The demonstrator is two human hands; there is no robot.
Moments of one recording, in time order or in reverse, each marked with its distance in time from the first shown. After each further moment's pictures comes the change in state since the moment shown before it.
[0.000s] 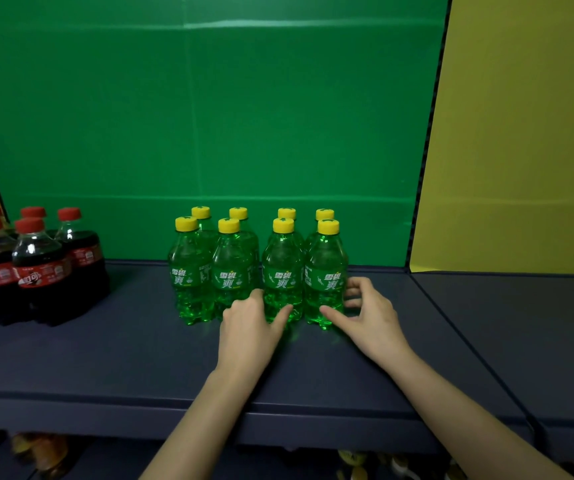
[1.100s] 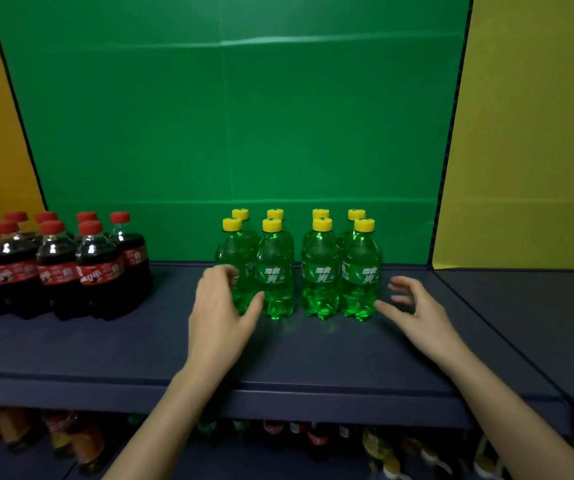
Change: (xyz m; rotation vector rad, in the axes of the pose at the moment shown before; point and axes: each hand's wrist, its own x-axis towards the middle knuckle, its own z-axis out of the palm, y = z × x) left_hand -0.006 -0.067 -0.075 -0.142 0.201 0.143; right_hand -0.022 -0.009 -0.014 0.172 -0.033 0.104
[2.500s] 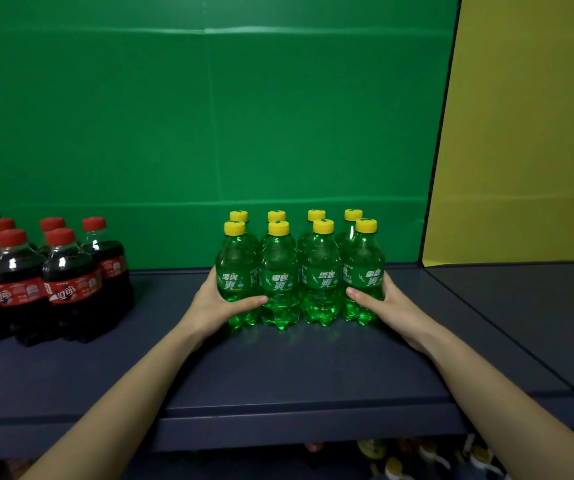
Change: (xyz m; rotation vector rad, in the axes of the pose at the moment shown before) left_hand 0.061 -0.068 0.033 -0.629 -0.502 -0.269; right_hand 0.027 -0.025 0.034 0.184 -0.202 0.136
